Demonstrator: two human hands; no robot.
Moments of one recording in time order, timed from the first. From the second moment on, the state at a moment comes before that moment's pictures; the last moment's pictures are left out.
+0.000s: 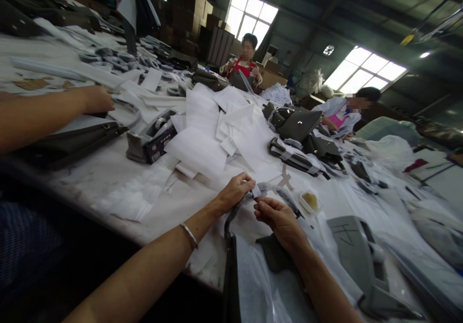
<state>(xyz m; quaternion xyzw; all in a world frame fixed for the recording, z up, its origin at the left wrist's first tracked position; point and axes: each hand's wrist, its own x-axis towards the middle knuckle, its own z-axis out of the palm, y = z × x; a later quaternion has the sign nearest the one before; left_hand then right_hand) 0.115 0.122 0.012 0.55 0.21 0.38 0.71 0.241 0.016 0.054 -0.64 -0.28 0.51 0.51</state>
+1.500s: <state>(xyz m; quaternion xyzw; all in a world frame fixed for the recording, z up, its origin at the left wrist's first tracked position) 0.114 0.123 0.010 0.51 0.16 0.28 0.80 0.246 0.023 0.042 -0.59 -0.71 -0.11 0.37</state>
